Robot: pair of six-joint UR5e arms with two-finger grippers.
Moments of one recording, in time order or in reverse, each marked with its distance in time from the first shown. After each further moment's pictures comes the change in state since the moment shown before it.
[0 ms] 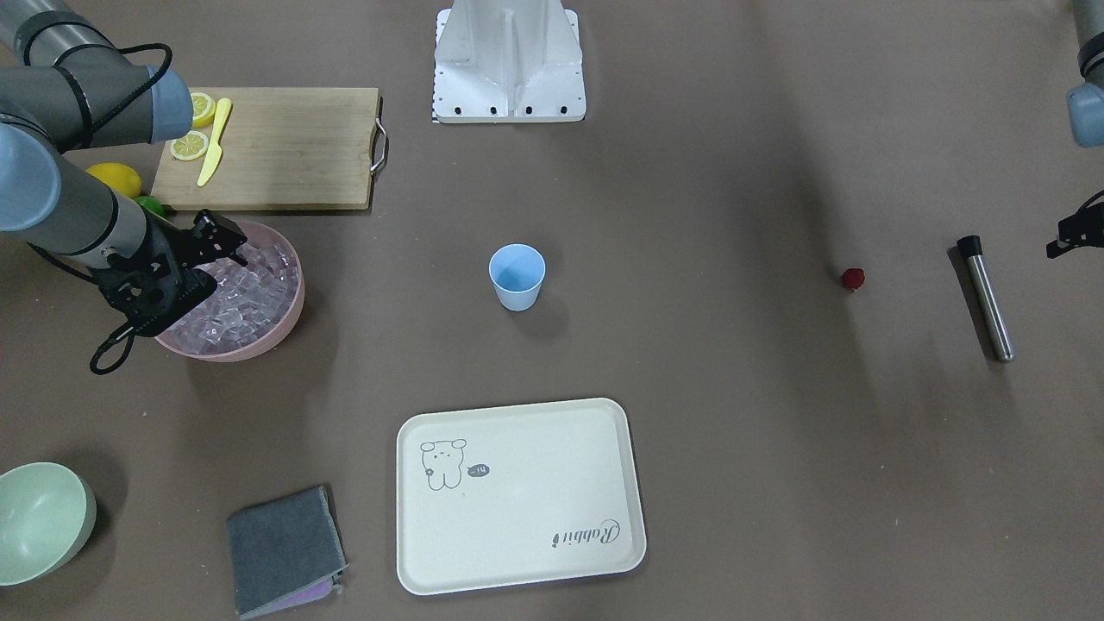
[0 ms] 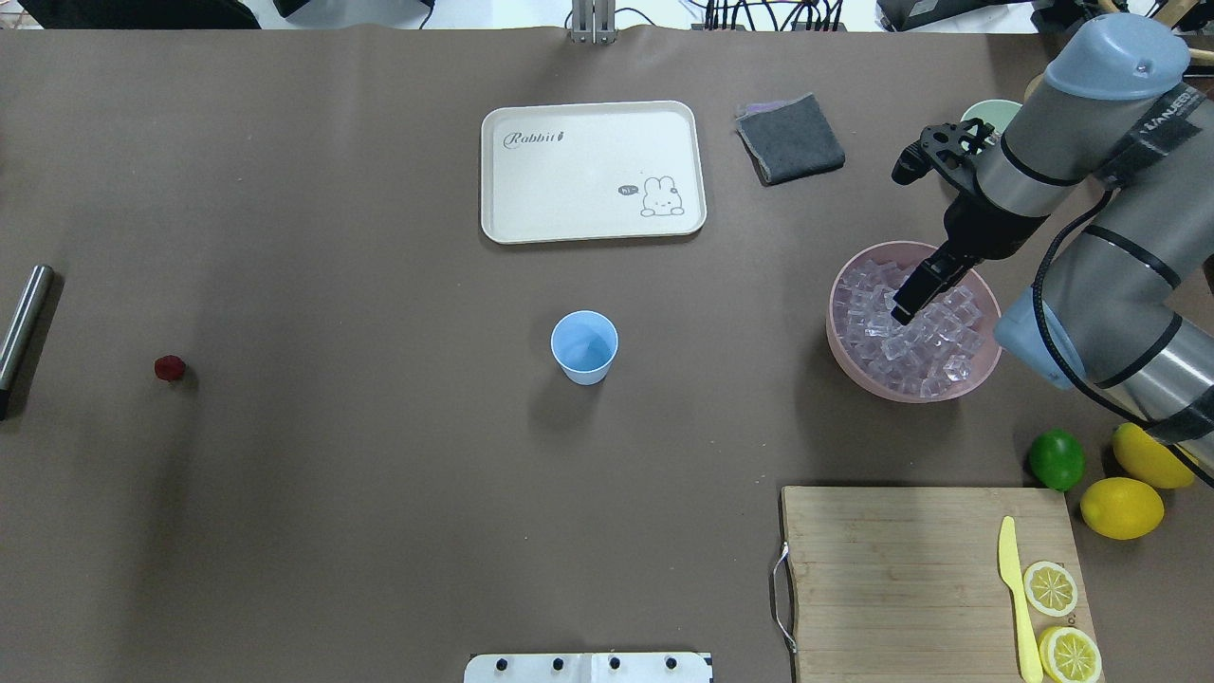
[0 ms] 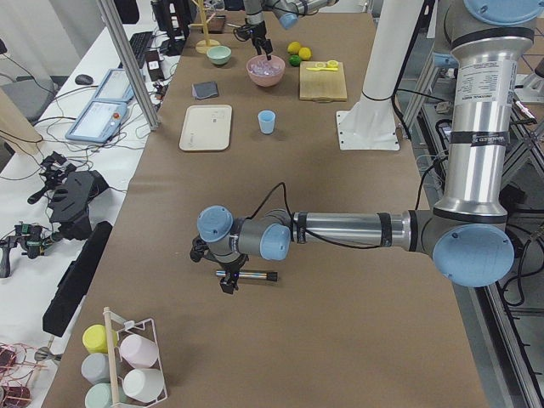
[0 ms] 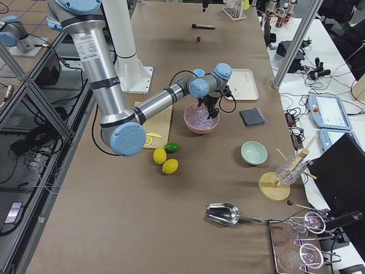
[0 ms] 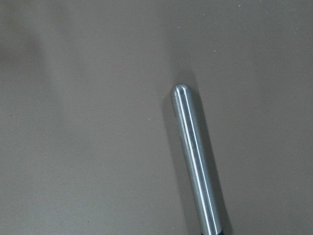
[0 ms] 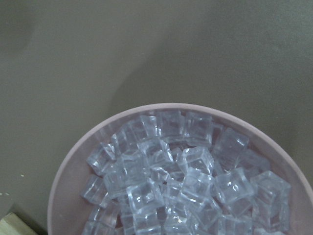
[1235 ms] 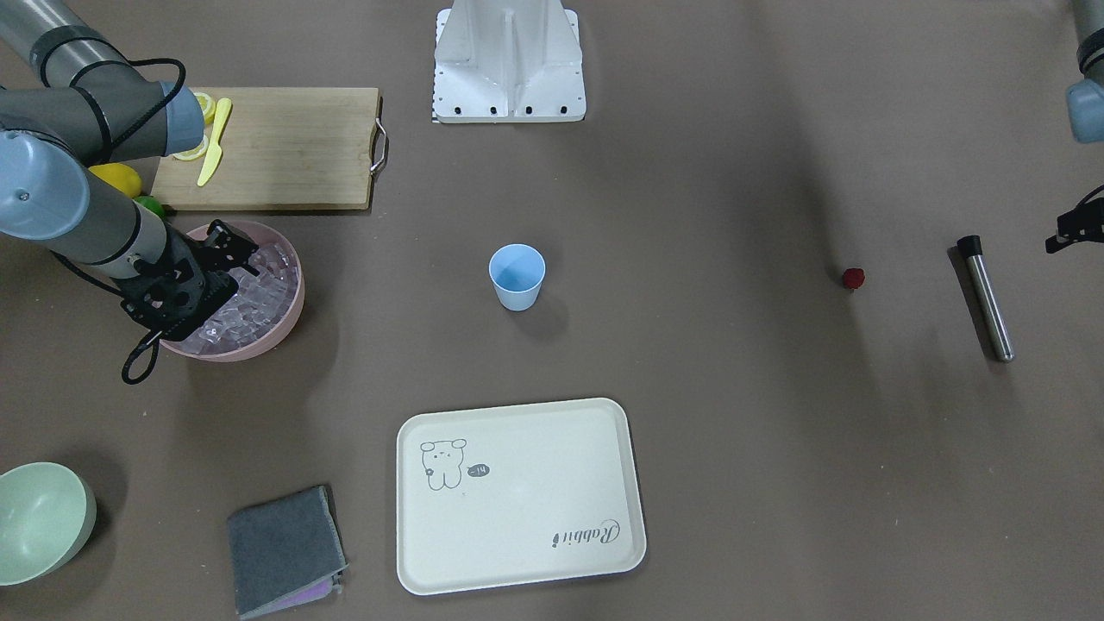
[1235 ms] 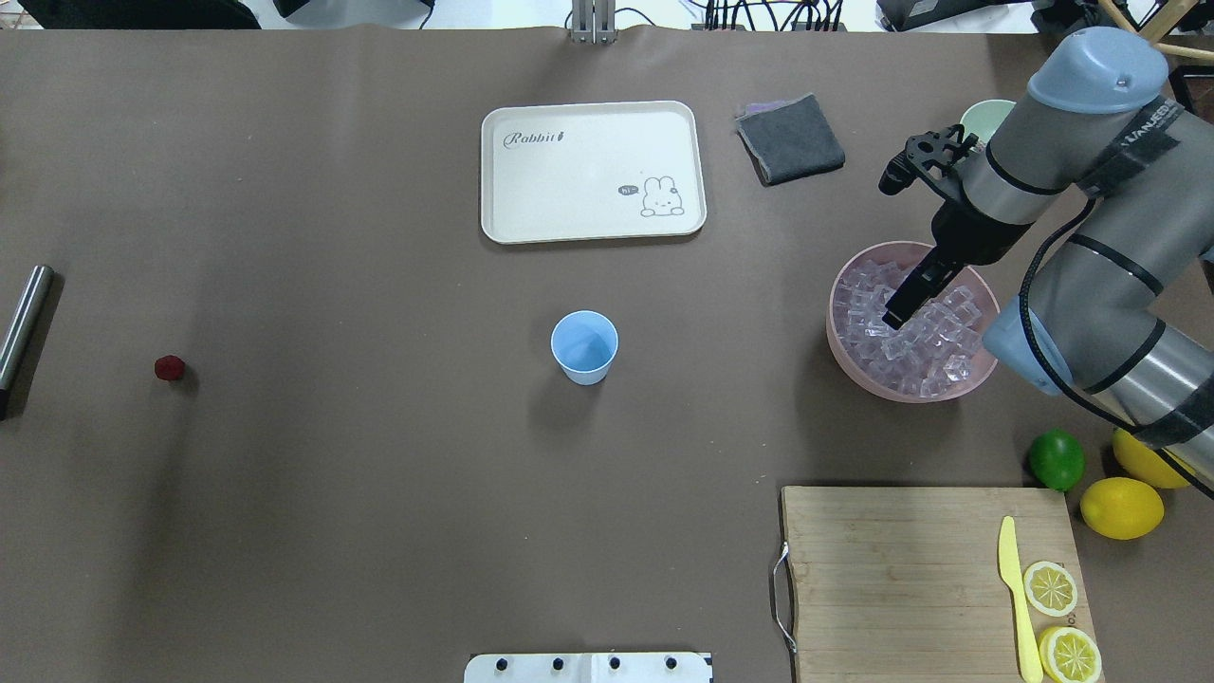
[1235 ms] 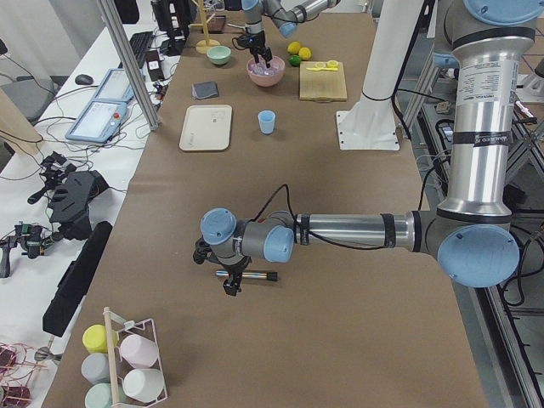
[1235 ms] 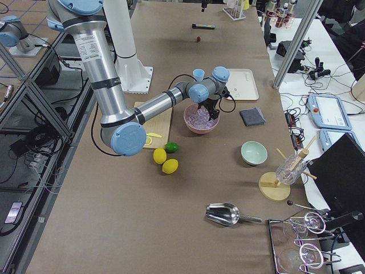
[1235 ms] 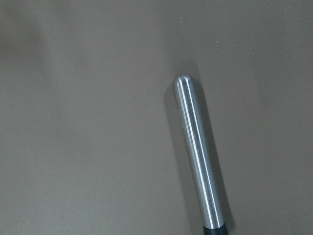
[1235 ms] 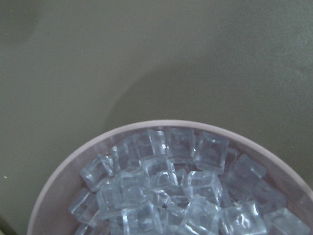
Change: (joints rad) left arm 0.000 0.018 -0.006 -0.006 -0.001 0.001; right arm -0.035 -0.007 -0.042 0.133 -0.045 -0.038
